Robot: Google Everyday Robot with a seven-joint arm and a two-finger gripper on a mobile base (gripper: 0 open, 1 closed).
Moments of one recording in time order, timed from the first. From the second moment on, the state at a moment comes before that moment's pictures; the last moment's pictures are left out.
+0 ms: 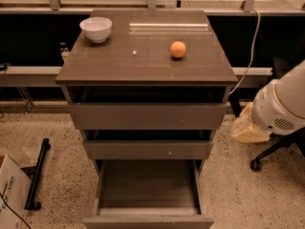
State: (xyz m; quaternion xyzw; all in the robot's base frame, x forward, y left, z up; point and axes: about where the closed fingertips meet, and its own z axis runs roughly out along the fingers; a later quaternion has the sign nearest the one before) arm 0.431 -0.211 0.850 -0.57 0.80 0.05 0.18
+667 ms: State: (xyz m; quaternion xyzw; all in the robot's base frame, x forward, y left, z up) arm 0.439 -0.216 0.790 -0.55 0.81 0.08 0.19
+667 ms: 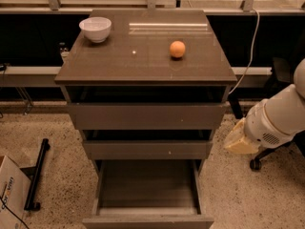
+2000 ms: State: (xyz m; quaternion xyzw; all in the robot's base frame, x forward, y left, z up) arm 0.425 -0.217 0.709 -0.52 0.84 0.11 0.13
